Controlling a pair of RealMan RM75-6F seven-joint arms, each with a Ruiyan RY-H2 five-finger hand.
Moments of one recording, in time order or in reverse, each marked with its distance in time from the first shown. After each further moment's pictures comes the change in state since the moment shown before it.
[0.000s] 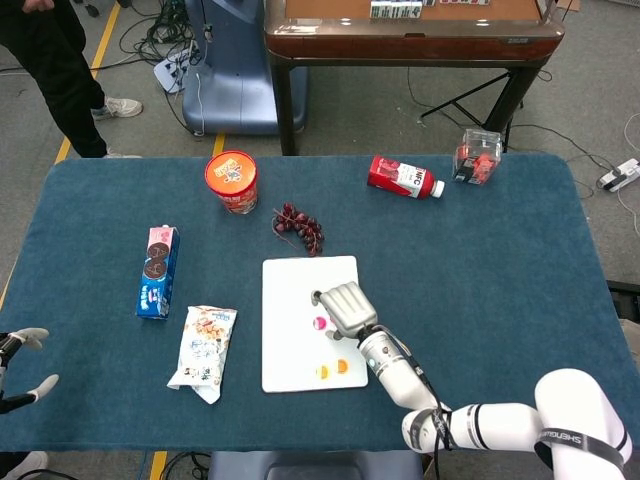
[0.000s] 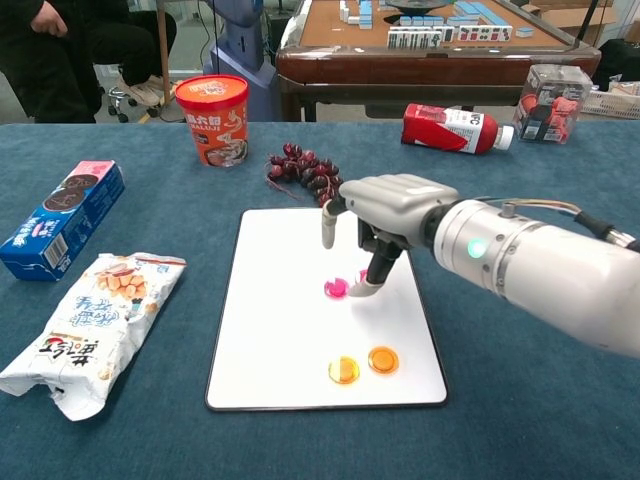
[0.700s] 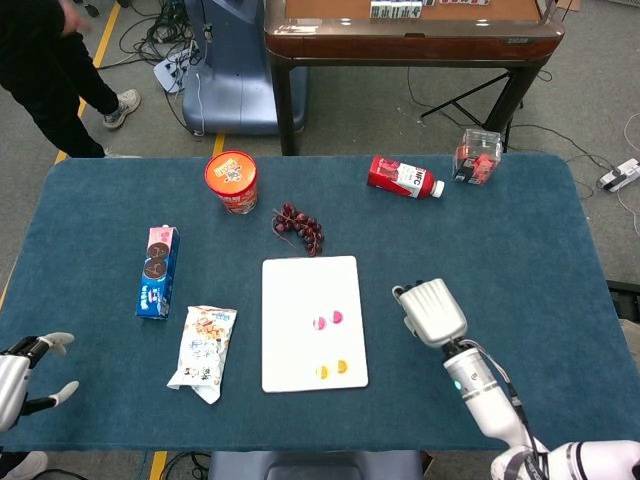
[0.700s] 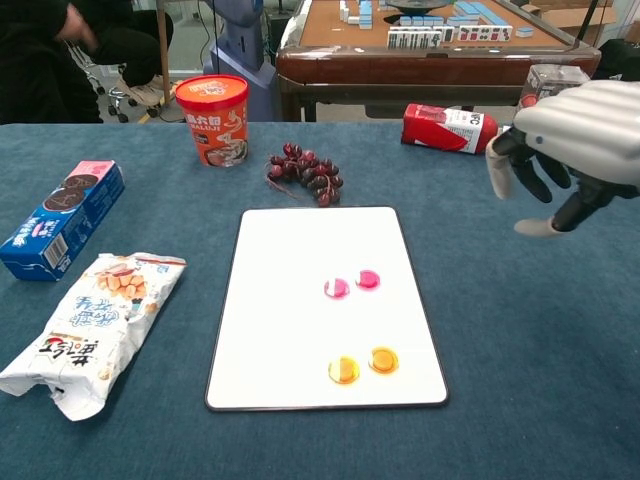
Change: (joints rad) left arm -0.027 -0.023 0.031 0.015 0.046 -0.054 0.000; right arm -0.225 0.384 -0.214 -0.319 -0.303 0.338 -0.143
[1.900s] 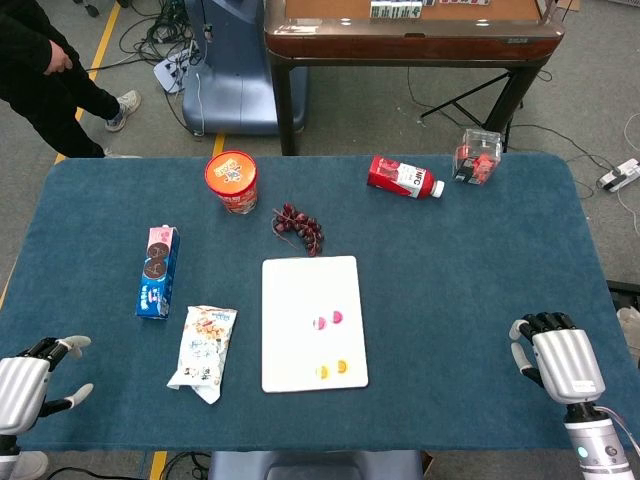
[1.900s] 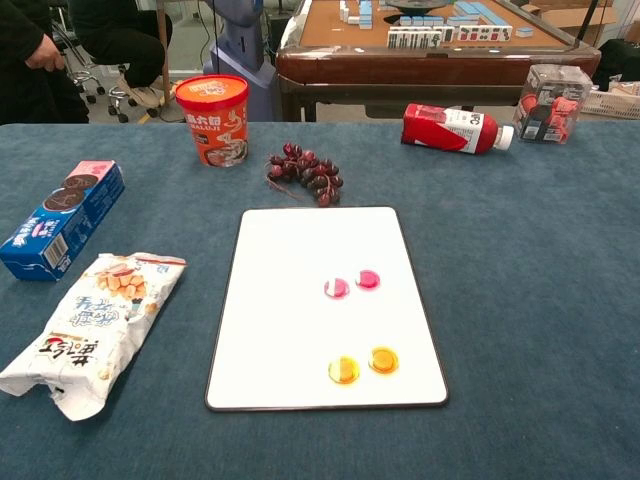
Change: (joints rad) left arm -0.009 -0.046 0.014 -0.003 0.029 0.006 0.076; right arm -0.457 0.195 -0.080 0.153 -0.309 0.244 0.493
